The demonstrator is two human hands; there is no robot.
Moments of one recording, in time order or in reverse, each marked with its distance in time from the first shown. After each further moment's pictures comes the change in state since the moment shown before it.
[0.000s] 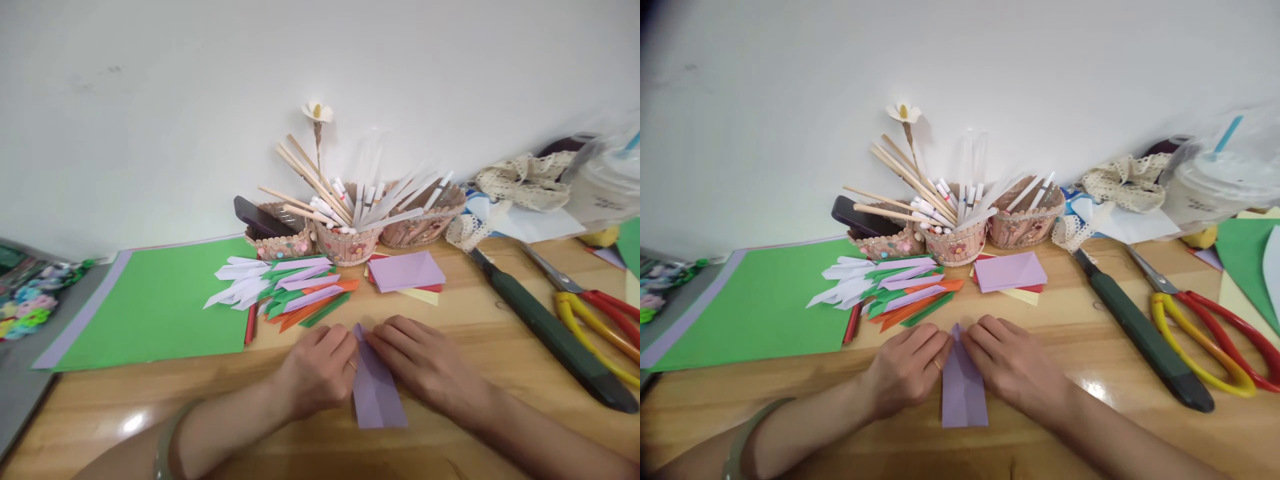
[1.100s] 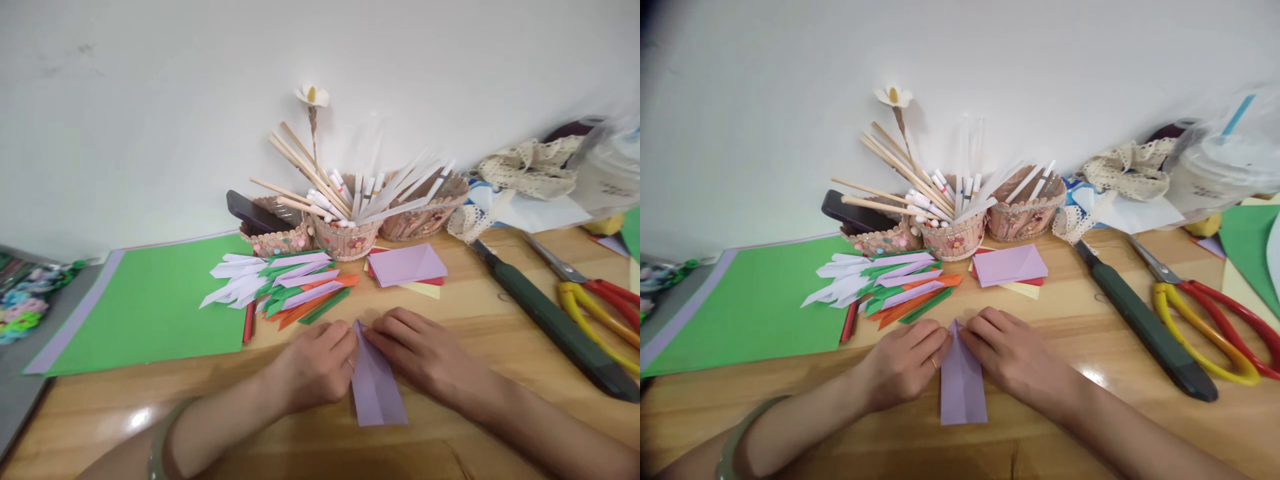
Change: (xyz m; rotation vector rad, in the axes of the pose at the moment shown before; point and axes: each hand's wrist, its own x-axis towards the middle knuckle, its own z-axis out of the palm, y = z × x) left_hand 0.002 -0.011 -0.008 -0.077 -0.119 0.100; right_hand 0.001 0.004 -0.003 0.119 -0.092 0.005
